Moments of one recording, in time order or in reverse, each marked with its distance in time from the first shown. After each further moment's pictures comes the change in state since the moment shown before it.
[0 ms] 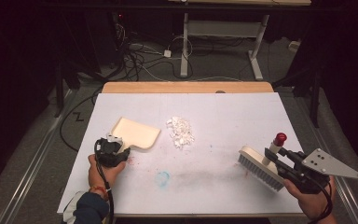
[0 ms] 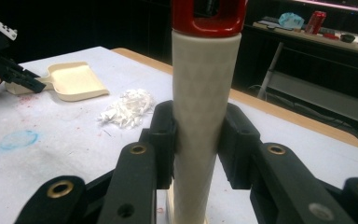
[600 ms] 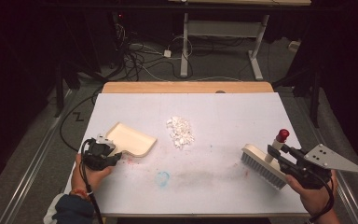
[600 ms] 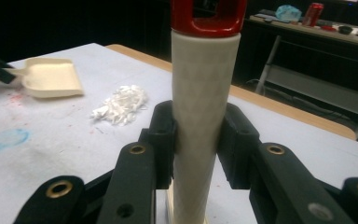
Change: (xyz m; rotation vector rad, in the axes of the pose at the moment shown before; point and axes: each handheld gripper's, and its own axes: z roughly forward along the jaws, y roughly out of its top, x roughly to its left) left arm 0.015 -0.007 -0.041 0.068 -0.059 0.124; right arm -0.014 -0.002 0.004 0.016 -0.022 0.016
